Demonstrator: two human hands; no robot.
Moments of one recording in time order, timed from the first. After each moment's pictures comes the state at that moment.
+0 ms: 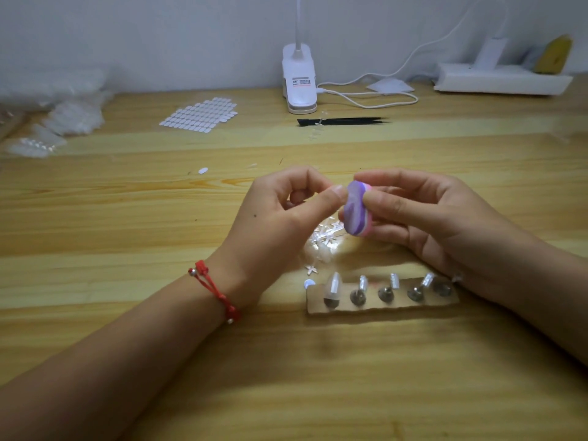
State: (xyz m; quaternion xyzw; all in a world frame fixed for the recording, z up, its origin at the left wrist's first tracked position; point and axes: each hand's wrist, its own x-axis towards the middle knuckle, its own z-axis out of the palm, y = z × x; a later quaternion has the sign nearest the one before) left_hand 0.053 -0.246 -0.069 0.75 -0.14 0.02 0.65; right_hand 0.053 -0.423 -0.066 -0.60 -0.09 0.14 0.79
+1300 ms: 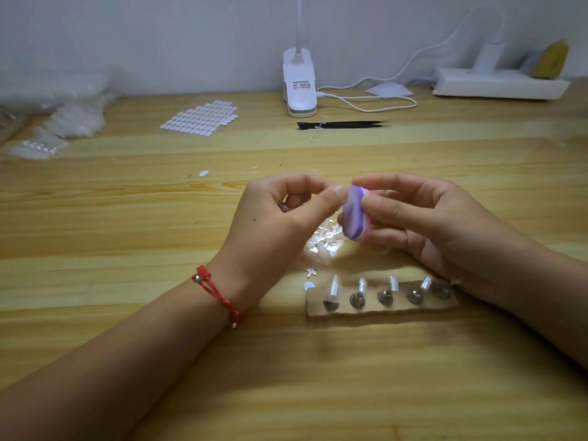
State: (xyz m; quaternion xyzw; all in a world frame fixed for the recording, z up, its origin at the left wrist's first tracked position) left_hand 0.052 -0.247 -0.069 0.75 -0.13 0.05 0.64; right_hand 0.053 -0.424 -0.066 -0.61 -0.10 0.15 0.77
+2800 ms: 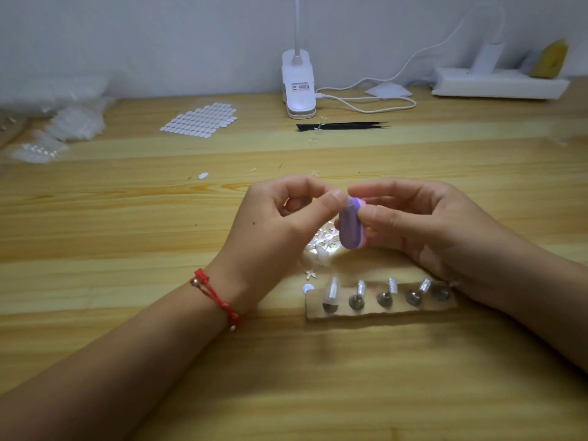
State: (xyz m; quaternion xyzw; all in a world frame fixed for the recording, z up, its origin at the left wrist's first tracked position) left_hand 0.051 -0.246 -0.068 0.76 -0.14 0.04 0.64; right_hand 0.051 -0.423 -0.067 -0.63 -0.10 0.15 0.76
